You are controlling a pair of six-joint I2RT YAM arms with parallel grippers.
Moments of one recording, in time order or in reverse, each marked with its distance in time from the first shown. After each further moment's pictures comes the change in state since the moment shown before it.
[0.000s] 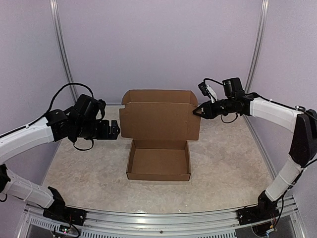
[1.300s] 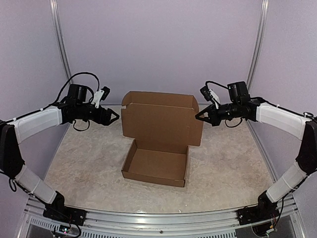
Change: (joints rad) left arm 0.438 0.216 0.071 0.345 0.654 0.616; right arm 0.000 -0.109 -0.114 0.001 -0.116 -0.159
